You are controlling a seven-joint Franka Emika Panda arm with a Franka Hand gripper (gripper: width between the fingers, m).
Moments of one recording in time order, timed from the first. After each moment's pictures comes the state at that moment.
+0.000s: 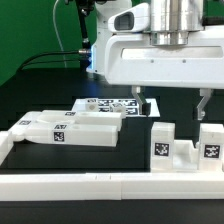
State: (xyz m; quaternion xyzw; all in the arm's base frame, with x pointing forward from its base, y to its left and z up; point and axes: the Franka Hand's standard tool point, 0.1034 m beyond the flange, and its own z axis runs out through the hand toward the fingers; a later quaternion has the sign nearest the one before) arm 0.613 0.056 0.092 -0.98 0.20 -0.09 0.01
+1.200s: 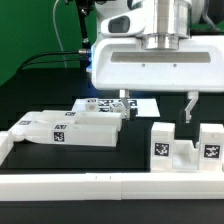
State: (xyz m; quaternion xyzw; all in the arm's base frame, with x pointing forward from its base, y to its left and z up) arm 0.602 0.042 0.077 -0.97 0.07 -0.21 -0.02
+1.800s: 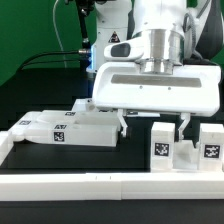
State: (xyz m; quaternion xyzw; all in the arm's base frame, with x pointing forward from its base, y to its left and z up) arm 0.587 0.035 0.035 -0.96 0.06 -0.26 -0.04
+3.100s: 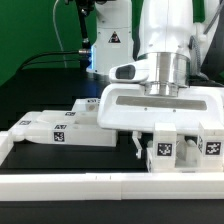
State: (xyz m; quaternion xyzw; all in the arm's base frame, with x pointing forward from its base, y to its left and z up) arm 0.598 0.042 0.009 -0.96 0.07 -0.26 -0.04
